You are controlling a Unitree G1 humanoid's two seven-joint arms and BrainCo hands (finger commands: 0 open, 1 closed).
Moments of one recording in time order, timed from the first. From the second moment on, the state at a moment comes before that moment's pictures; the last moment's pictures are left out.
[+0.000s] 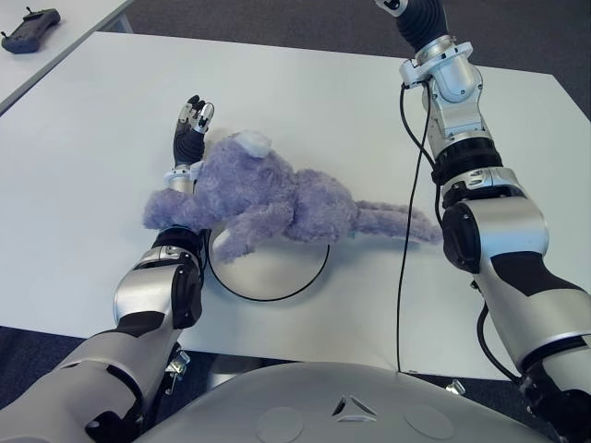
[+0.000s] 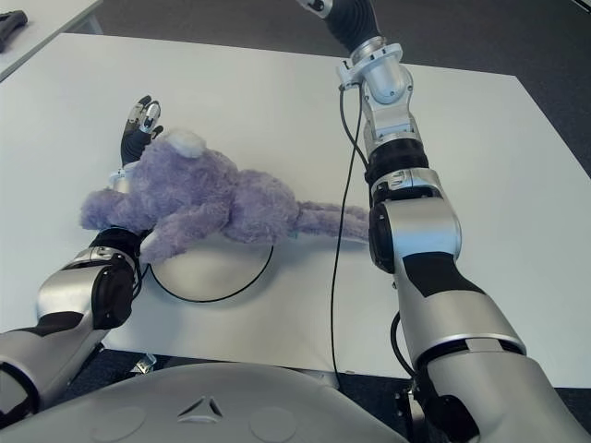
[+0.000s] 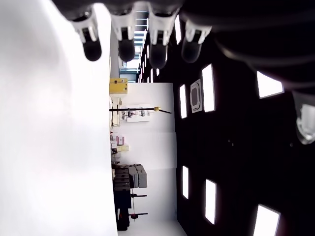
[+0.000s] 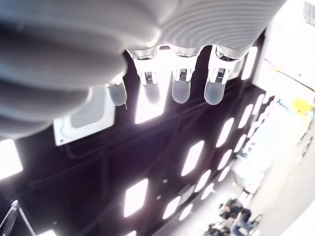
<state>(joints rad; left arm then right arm) -0.63 0.14 0.33 1.15 0.00 -0.56 -0.02 -1.15 -0.31 -0.01 1.09 -0.04 -0.59 0.25</state>
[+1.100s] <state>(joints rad) -0.63 0.14 0.33 1.15 0.00 -0.56 -0.02 -1.17 -0.38 -0.18 1.28 -0.02 -0.56 0.21</state>
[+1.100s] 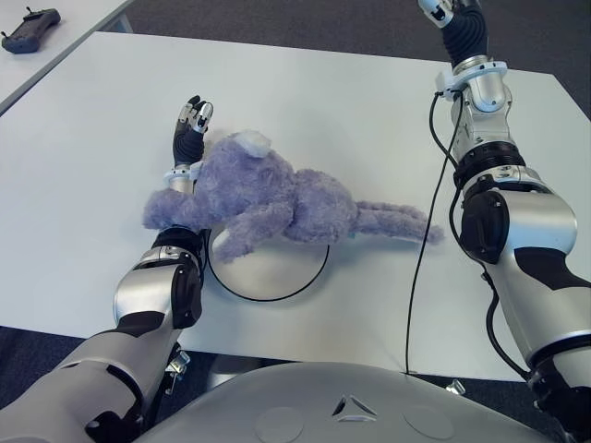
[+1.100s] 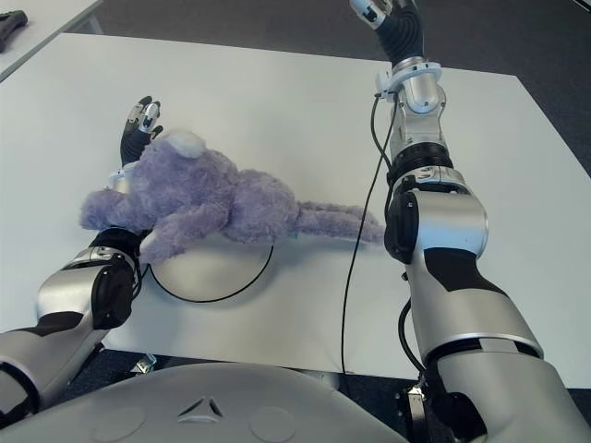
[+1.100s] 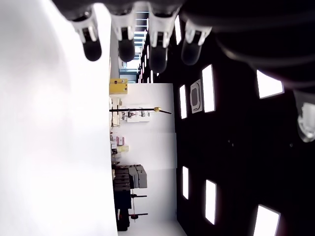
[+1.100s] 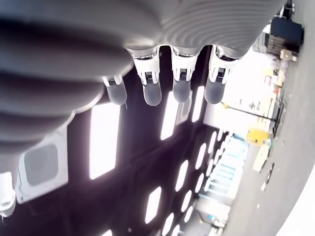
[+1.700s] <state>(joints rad) -0.63 0.14 0.33 1.15 0.00 -0.56 -0.02 -1.14 -0.40 -0.30 1.29 0.06 -0.55 0.22</state>
